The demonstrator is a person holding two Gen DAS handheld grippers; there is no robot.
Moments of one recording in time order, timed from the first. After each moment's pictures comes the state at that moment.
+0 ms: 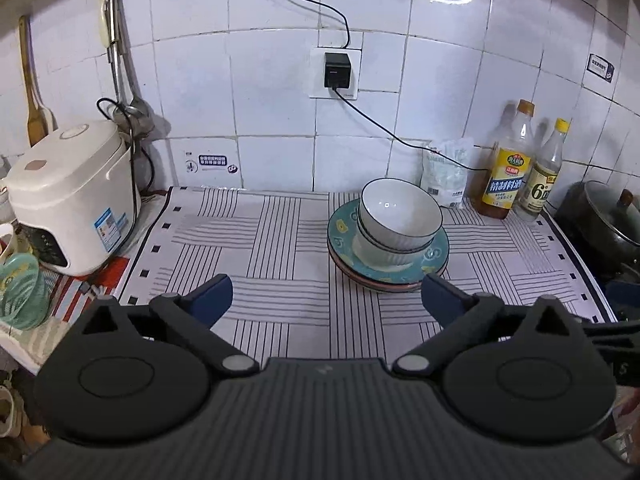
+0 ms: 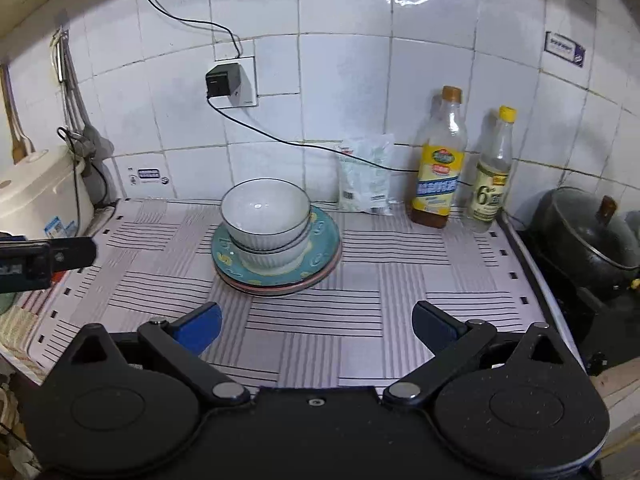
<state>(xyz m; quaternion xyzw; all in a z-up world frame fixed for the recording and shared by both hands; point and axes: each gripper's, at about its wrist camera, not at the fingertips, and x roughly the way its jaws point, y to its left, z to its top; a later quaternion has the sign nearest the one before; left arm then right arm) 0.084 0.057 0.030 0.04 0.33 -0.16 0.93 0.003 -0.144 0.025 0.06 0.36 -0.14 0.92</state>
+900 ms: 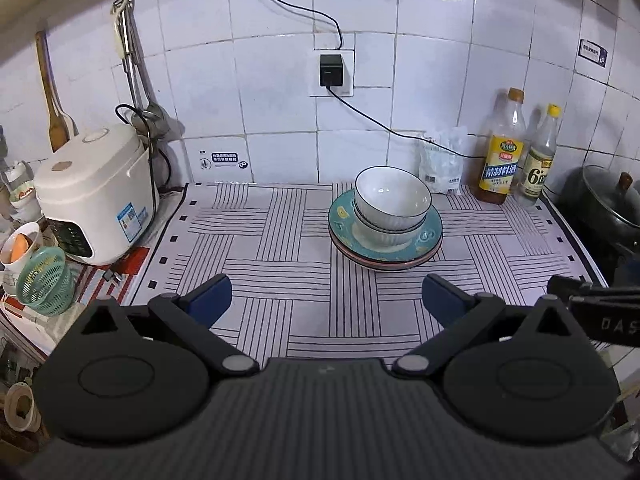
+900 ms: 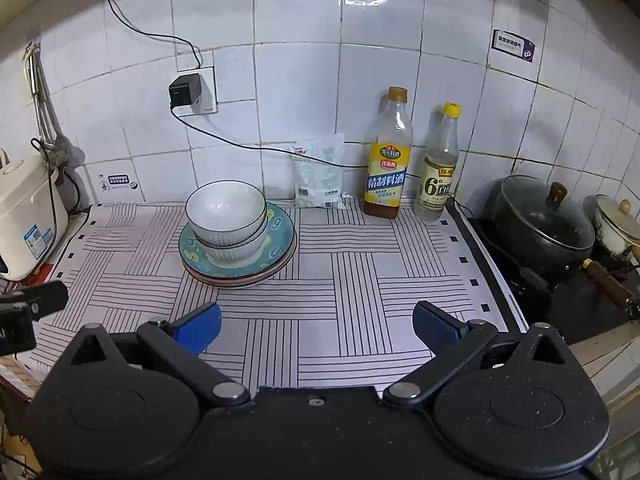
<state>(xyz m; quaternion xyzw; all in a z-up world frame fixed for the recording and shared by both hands) 0.033 0.048 0.044 0.07 0.33 -0.14 0.93 -0.032 -0.154 0.049 0.07 0.37 -0.19 0.91</state>
